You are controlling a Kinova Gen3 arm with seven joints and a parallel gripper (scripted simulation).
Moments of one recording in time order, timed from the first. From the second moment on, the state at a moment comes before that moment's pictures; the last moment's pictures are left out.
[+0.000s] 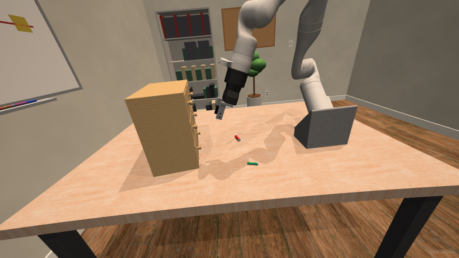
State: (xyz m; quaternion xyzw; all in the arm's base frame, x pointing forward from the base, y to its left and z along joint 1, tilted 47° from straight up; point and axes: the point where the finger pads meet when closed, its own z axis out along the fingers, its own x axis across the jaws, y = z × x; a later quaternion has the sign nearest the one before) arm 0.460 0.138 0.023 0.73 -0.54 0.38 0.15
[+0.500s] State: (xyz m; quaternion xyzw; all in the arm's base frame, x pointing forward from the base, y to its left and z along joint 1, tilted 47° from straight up) arm 0.467 0.133 0.015 0.74 -0.52 0.41 0.10
